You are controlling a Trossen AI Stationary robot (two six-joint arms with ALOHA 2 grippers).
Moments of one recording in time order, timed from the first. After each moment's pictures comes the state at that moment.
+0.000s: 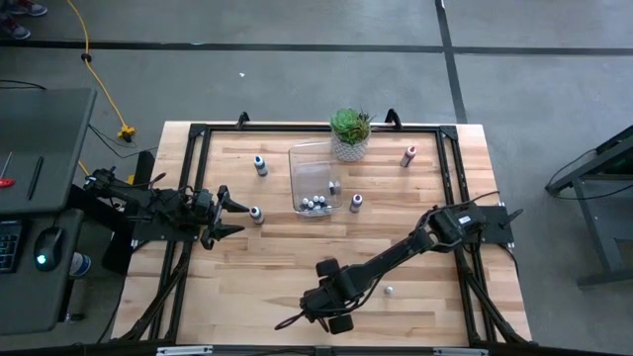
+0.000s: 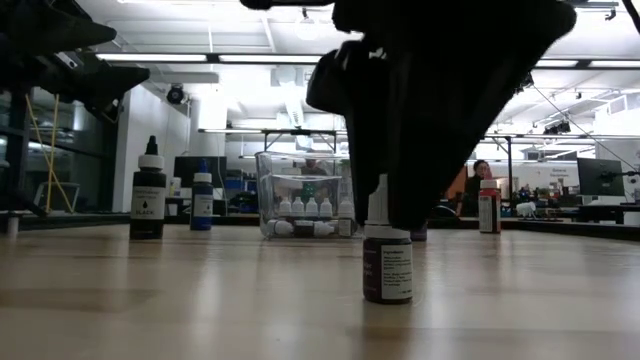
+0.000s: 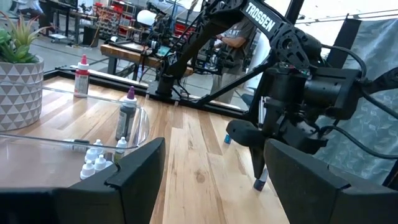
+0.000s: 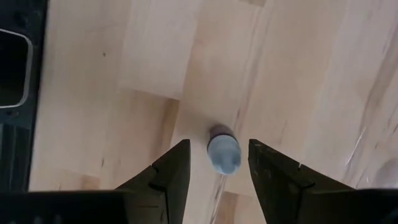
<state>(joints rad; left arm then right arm) -0.37 0.01 0.01 0.05 -0.27 -0.27 0.49 2.31 1.95 -0.96 0.02 0.29</state>
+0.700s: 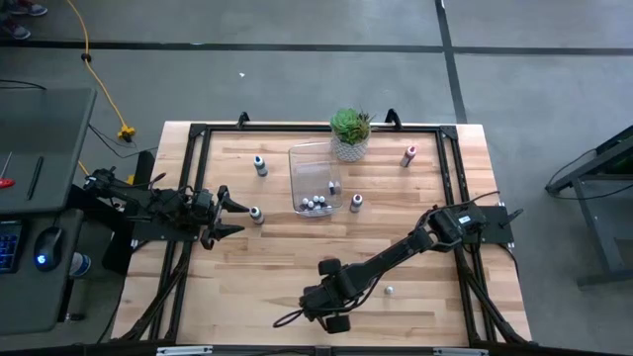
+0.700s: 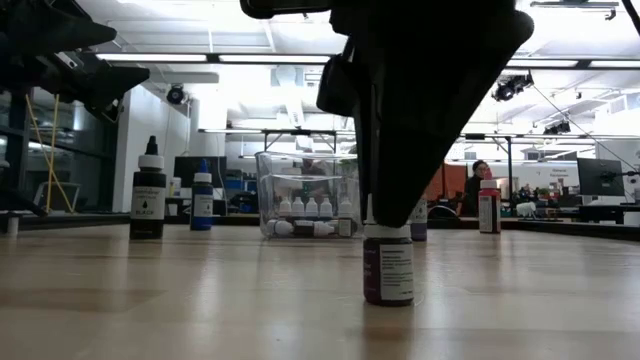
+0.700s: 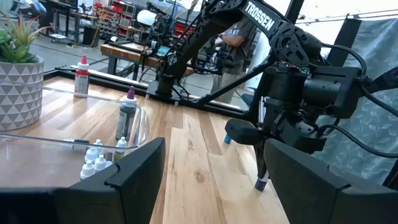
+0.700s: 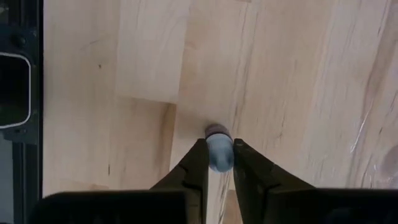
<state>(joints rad) -0.37 0.01 0.01 0.05 -0.27 -0.27 0.49 2.31 1.95 -0.96 0.00 0.39</state>
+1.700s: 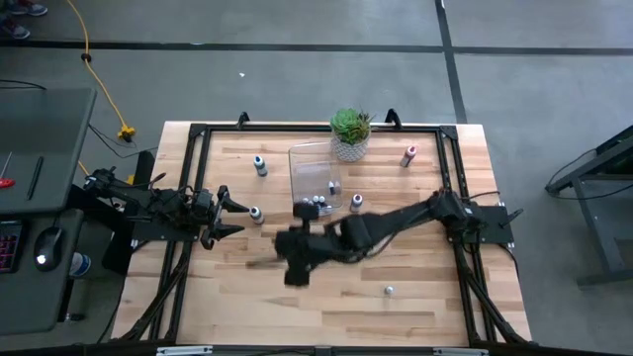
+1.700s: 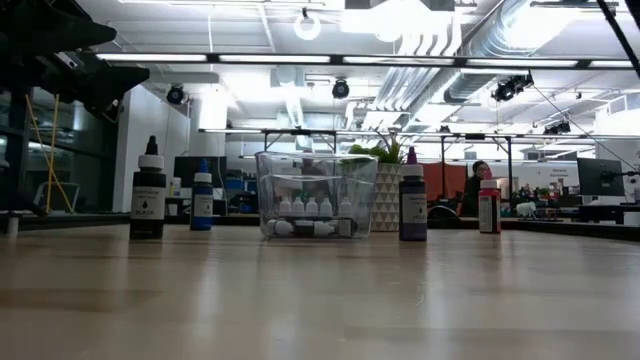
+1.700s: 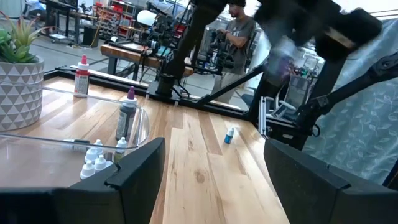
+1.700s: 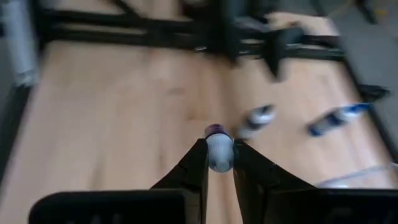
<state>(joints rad) -0.37 0.01 0.01 0.05 -0.27 -0.27 0.33 2.19 2.33 -0.91 0.46 0.20</state>
